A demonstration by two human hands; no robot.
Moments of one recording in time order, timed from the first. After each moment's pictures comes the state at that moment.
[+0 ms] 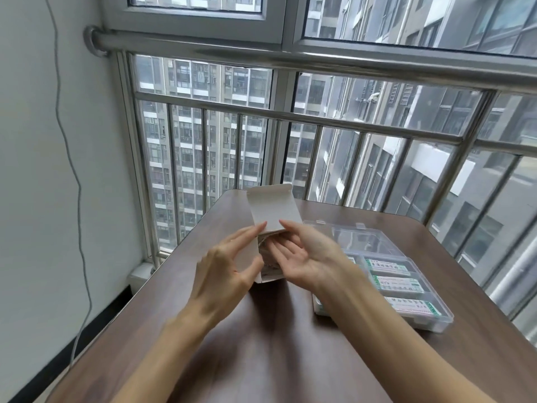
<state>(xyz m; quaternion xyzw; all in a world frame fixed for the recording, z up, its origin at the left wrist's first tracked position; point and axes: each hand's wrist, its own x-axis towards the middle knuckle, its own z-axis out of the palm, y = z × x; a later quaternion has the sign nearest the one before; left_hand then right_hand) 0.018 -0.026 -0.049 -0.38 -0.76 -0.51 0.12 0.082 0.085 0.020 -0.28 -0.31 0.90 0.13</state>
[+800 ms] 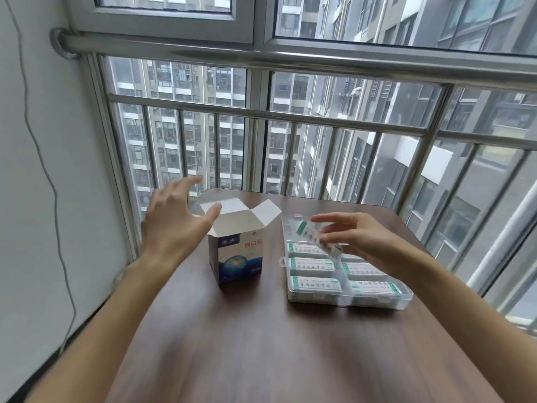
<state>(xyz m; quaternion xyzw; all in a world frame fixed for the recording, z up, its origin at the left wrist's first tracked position) -0.001 -0.031 0.015 -0.26 -0.87 -0.37 0.19 0.162 0.192 0.033 -0.20 -0.79 0.58 0.09</state>
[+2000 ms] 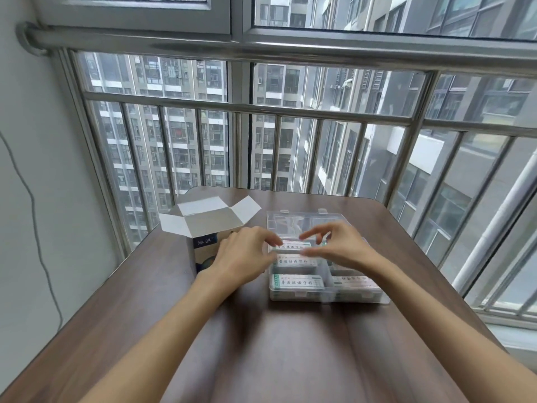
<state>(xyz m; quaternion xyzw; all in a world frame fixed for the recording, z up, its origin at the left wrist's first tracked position) 0.051 0.059 -0.014 -0.42 -0.87 -0.26 -0.01 0.149 0.225 -0.011 -0.19 -0.92 0.29 0.15</state>
